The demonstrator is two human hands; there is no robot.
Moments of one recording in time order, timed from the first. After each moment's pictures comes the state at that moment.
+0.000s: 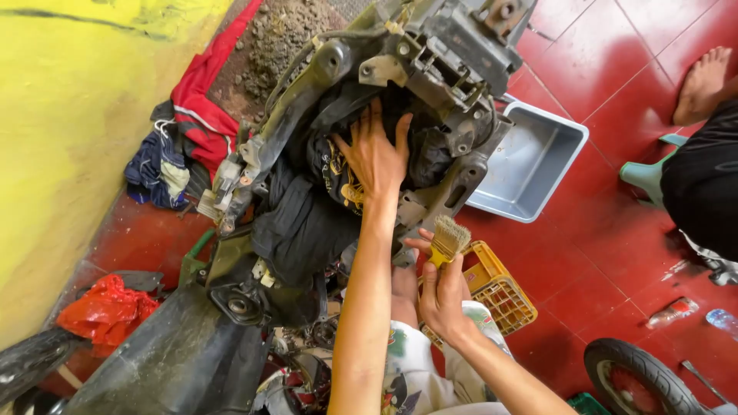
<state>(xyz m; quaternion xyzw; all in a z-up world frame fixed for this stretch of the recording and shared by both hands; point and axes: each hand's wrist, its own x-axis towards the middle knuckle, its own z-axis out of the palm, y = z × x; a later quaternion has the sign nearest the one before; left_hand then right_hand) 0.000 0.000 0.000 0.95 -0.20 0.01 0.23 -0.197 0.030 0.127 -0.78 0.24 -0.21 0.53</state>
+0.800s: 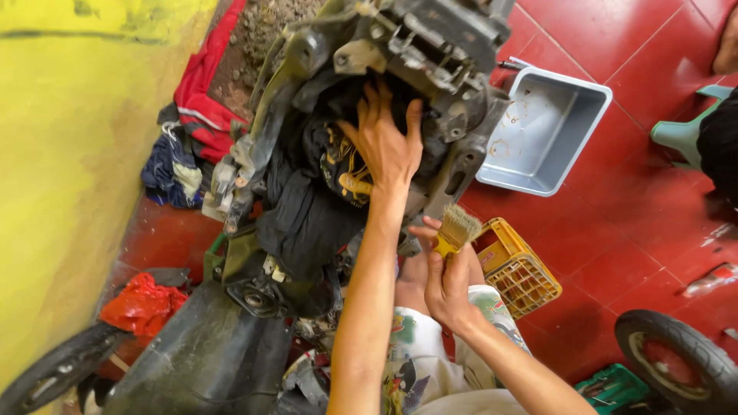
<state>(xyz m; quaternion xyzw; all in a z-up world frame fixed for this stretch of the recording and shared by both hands) -0.005 -0.018 0.036 0.93 -0.21 -0.11 0.27 -0.193 0.038 0.139 -0.62 0.31 -0.20 0.69</state>
